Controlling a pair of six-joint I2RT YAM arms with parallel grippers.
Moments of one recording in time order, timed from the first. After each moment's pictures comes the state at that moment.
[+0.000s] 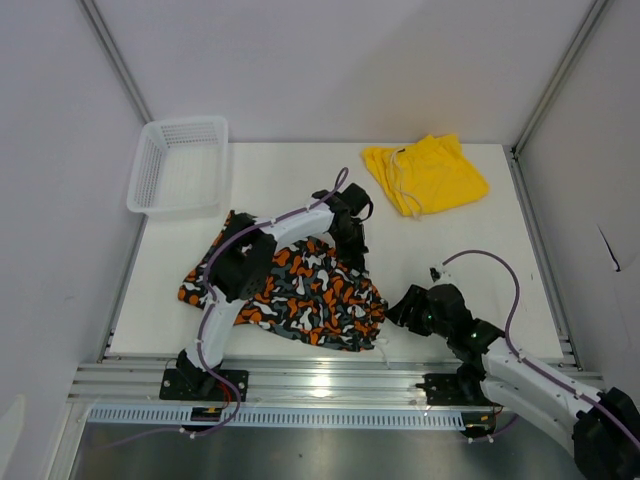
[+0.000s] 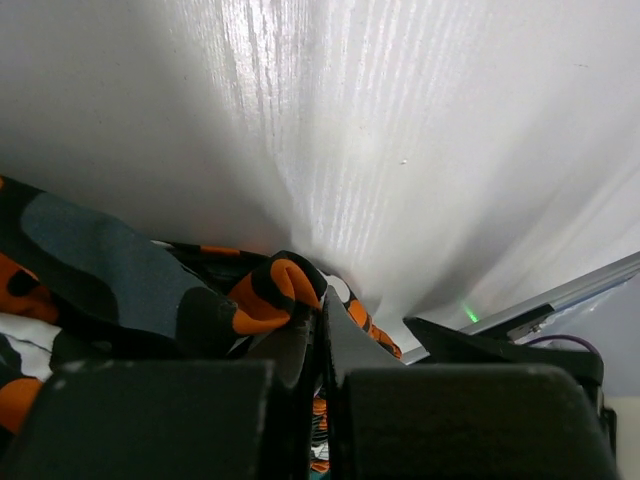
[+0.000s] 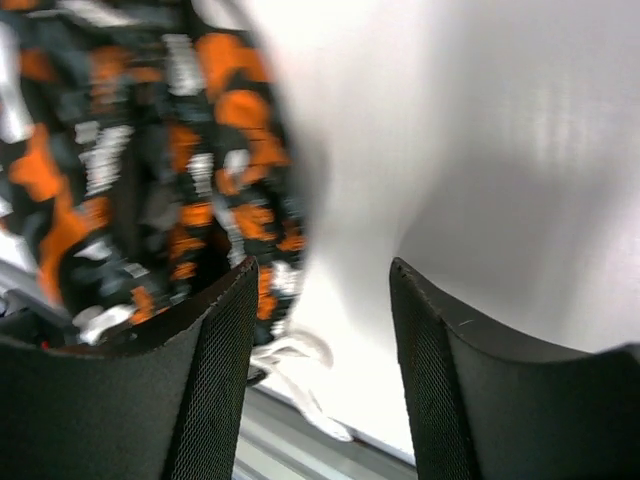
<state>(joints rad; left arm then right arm) -0.73 2.24 1.78 -0.83 0.34 -0.86 0.66 0.68 0.17 -0.17 0.02 0.91</state>
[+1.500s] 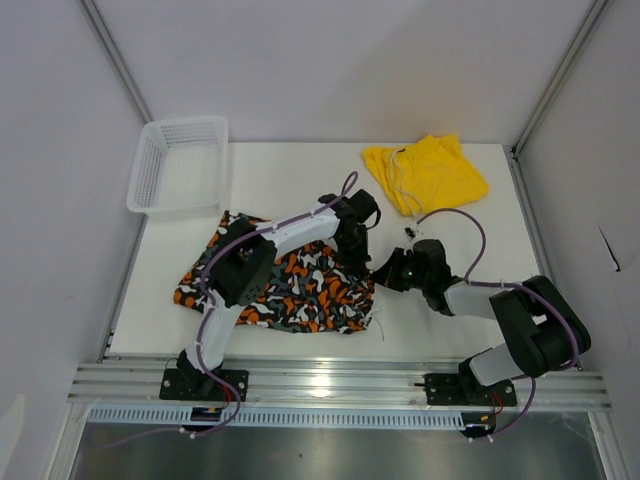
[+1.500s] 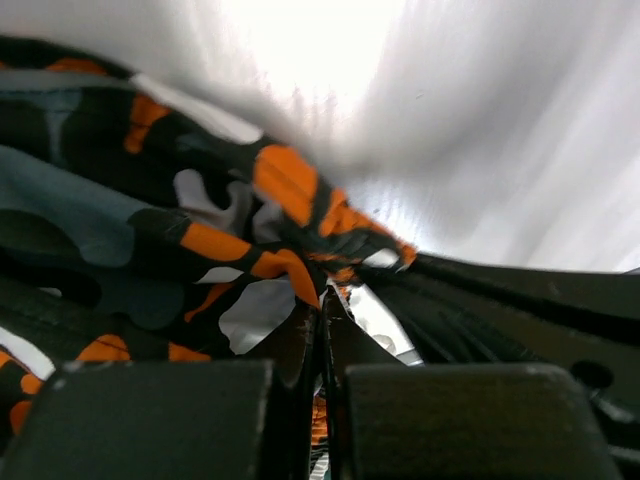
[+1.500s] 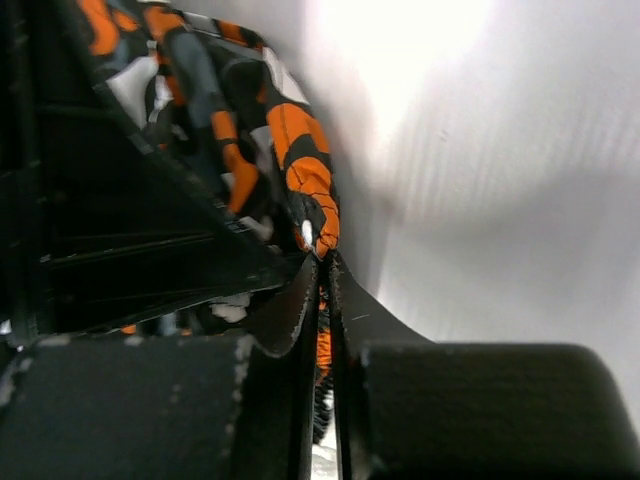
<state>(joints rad) -0.80 2.19 1.76 -0.89 0.26 -0.83 0.44 1.47 0.43 0.43 -0.31 0.73</state>
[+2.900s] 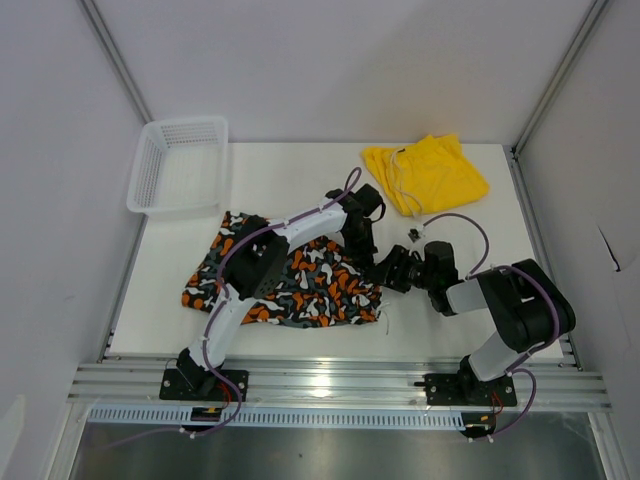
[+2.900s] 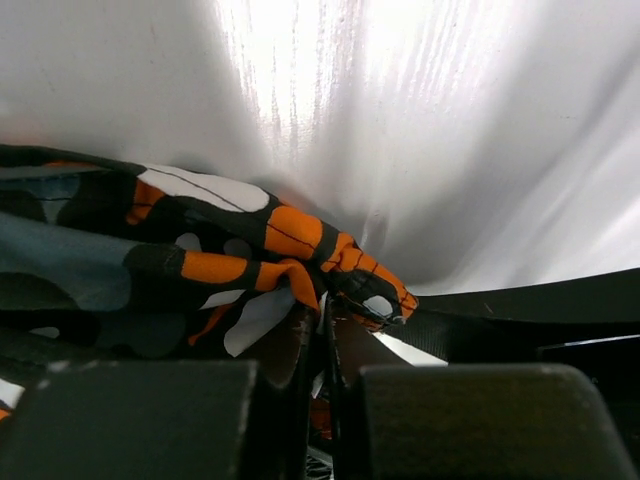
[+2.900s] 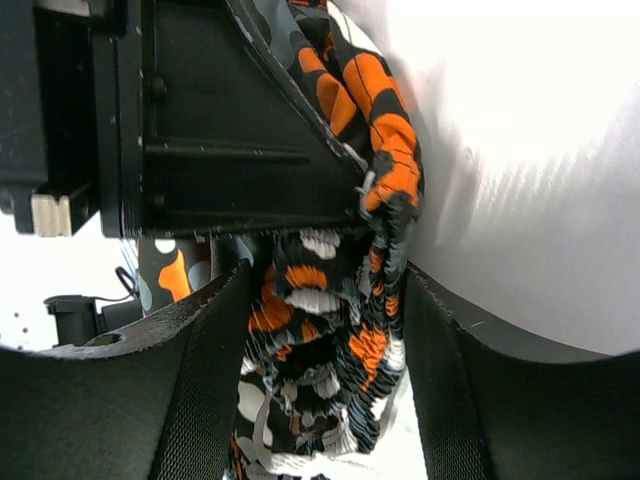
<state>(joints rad) -0.78 2.35 1.95 -0.91 0.27 -0.88 0.33 1.61 0.37 0.73 -0.56 0.80</state>
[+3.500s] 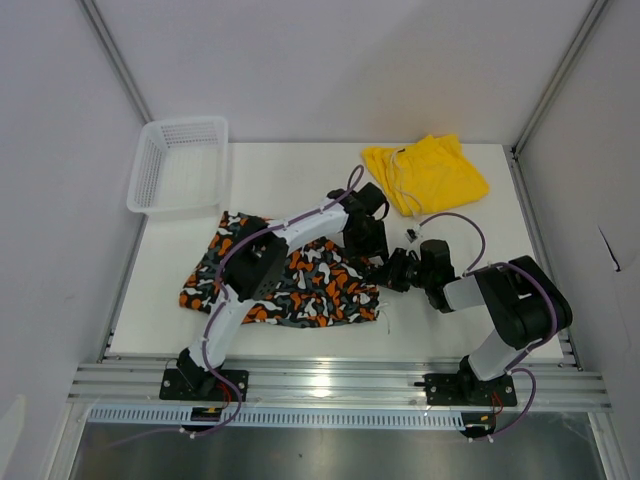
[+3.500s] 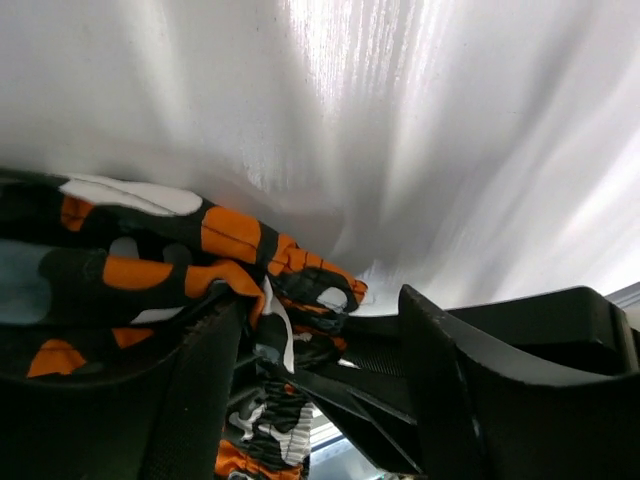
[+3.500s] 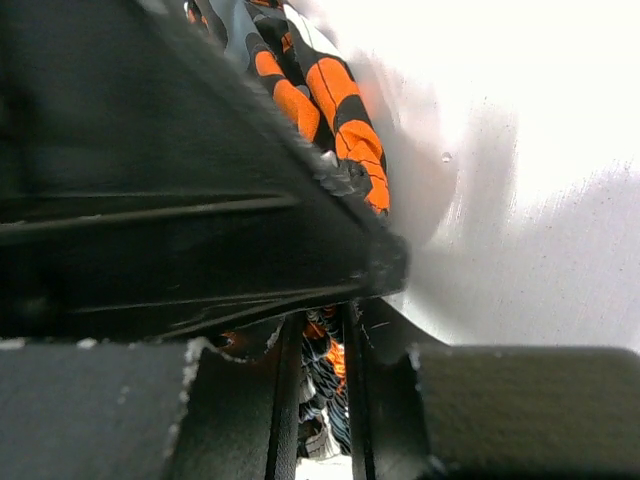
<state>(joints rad) -0.79 2.34 1.95 -0.87 0.27 -0.90 0.35 1.63 0.41 0.65 -0.53 0.78</state>
